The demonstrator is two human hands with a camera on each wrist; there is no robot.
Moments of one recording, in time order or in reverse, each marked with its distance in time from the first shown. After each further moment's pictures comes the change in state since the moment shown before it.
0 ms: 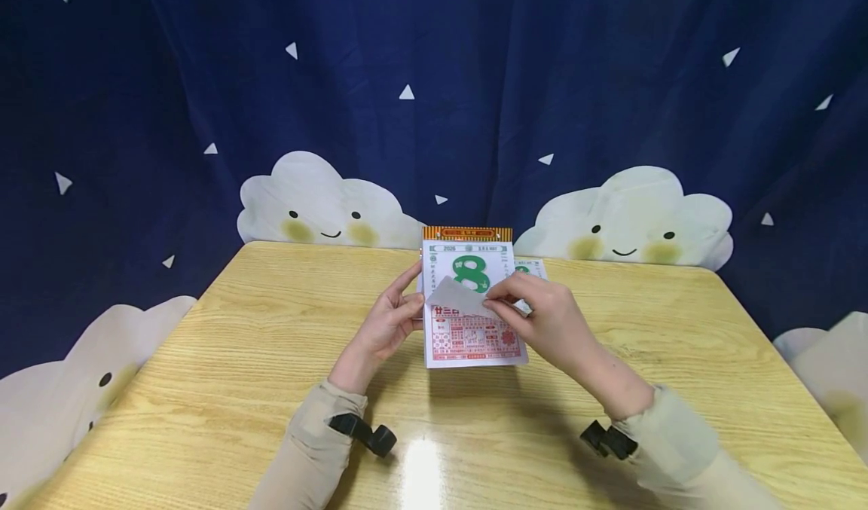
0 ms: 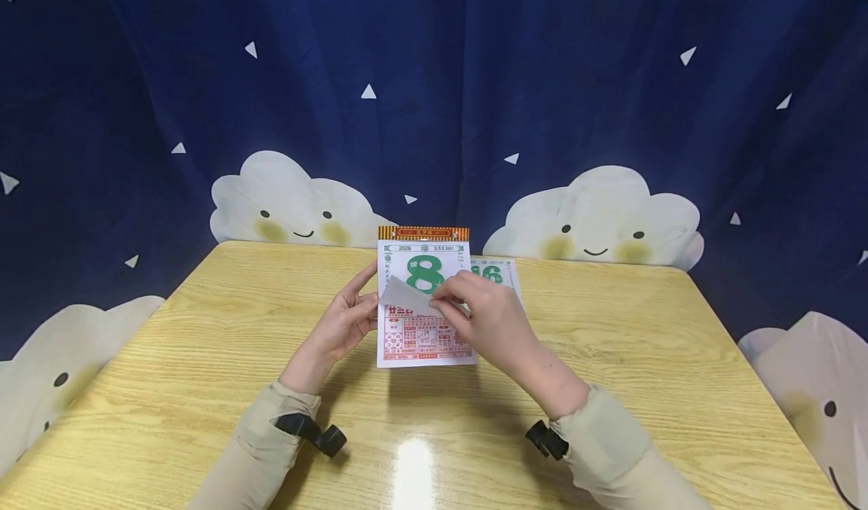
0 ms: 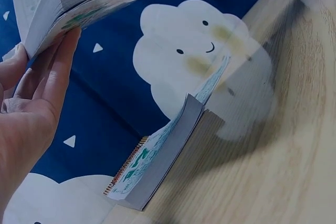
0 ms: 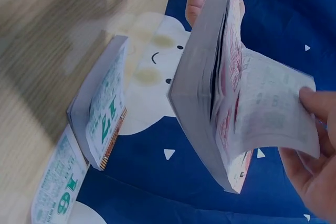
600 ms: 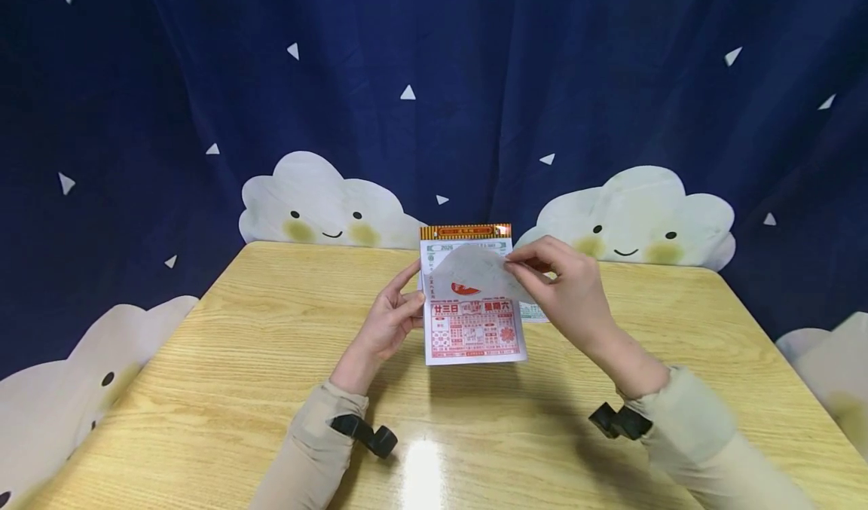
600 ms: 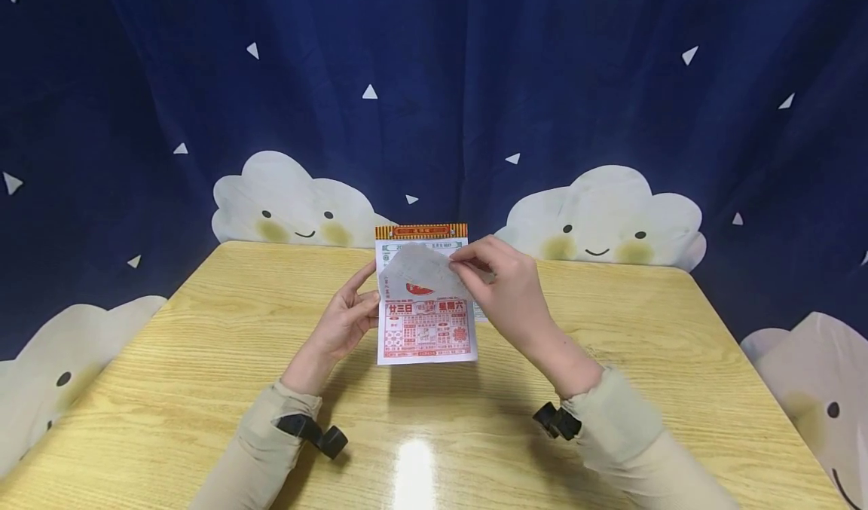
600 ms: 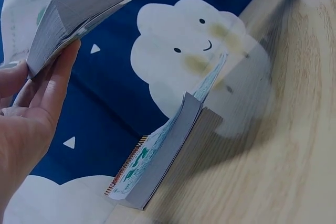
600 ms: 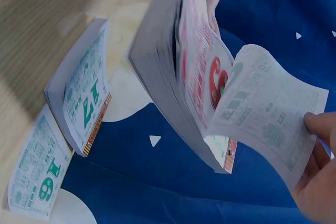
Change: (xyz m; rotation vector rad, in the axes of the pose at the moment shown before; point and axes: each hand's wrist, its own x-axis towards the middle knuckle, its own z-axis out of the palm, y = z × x) left_hand 0.001 -0.004 -0.001 0.046 0.026 0.080; right_hand 0.019 0.007 -0.018 0.030 0.169 0.144
